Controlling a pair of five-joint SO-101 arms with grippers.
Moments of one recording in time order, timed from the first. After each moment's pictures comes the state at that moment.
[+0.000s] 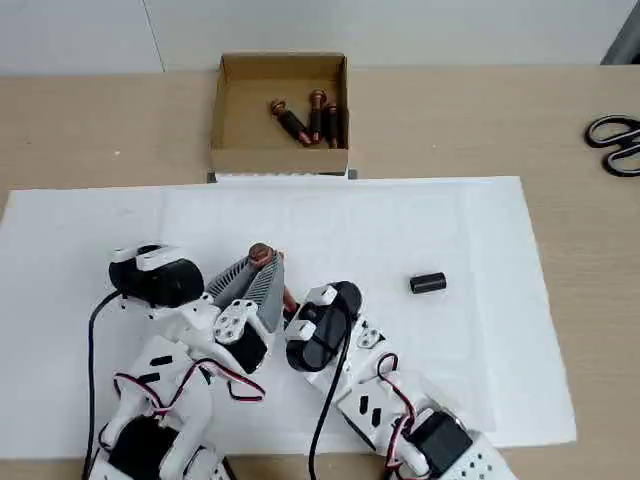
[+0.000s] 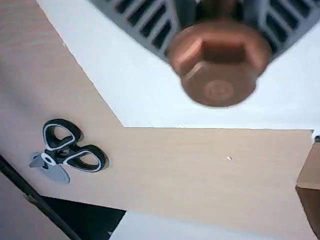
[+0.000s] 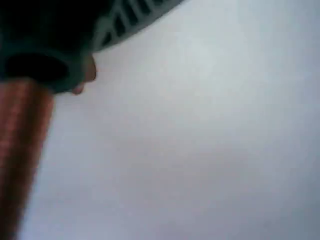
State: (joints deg) left arm 24.3 -102.8 81.0 44.1 31.9; right arm -45.8 -103.3 93.8 42.4 5.1
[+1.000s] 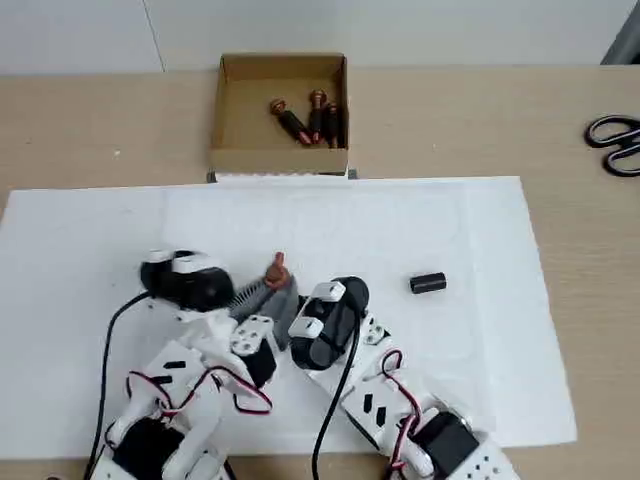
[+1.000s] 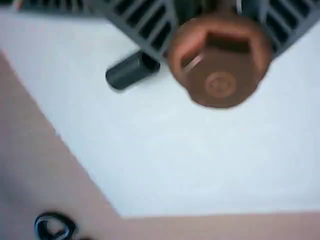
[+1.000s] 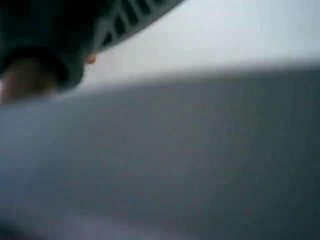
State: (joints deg) left arm 28.0 -103.4 82.8 52.5 28.8; right arm -44.7 -103.1 89.5 42.4 5.1
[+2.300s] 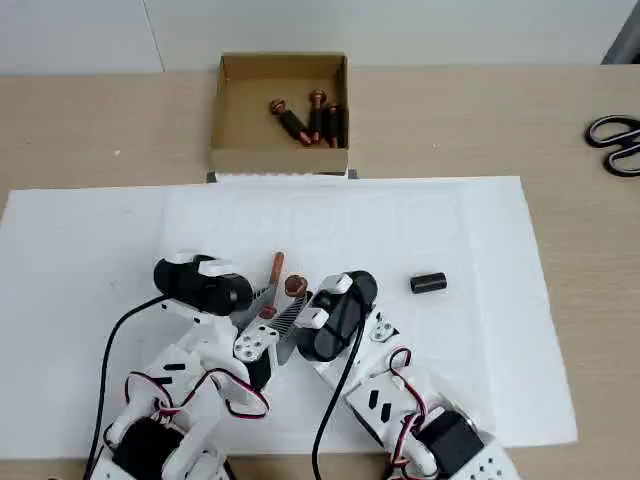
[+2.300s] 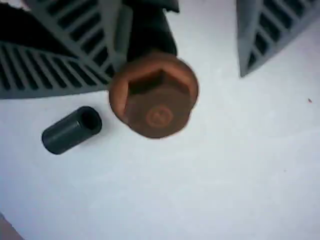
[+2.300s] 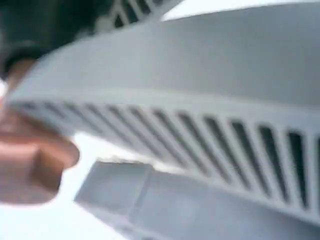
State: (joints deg) left arm 27.6 -103.5 83.5 58.7 21.9; right arm -42.0 -102.9 87.6 46.2 5.4
